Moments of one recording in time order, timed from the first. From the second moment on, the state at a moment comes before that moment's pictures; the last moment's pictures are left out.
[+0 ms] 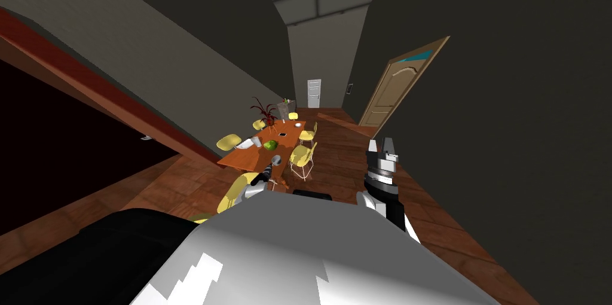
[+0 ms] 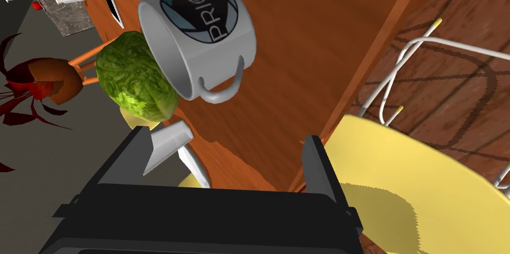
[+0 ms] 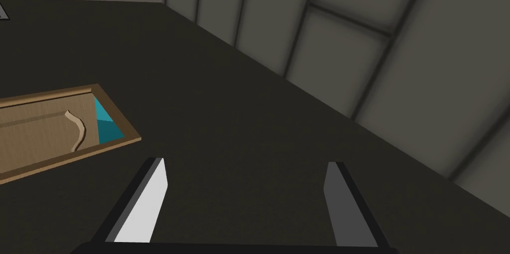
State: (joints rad) left arm 0.35 0.21 0.18 -1.53 0.12 0.38 -0.08; right arm 0.54 -0.04 0.01 -2.21 -0.10 -0.62 0.17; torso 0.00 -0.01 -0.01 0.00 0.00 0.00
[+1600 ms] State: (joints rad) left arm 0.27 0.20 0.18 -1.40 0.11 0.40 -0.05; right arm 0.54 -0.04 0.01 -2.21 -0.10 -0.62 0.17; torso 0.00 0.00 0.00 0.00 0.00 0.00
